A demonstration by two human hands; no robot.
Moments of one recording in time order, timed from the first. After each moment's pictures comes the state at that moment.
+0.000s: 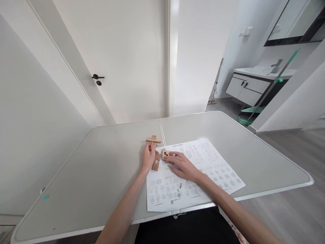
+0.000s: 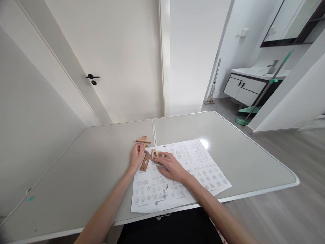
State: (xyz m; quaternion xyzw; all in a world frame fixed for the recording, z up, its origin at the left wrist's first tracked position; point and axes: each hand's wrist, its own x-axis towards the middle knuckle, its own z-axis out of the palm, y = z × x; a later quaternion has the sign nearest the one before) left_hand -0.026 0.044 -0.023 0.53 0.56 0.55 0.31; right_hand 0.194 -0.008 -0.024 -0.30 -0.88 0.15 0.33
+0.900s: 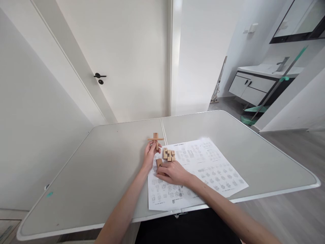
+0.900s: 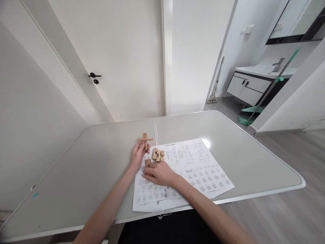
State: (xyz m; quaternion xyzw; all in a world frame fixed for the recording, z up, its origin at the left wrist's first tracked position) left_hand -0.019 0.041 -0.018 0.44 0.40 0.61 0.52; right_hand 0.142 -0.017 -0.021 -0.26 -0.93 0.10 0.25
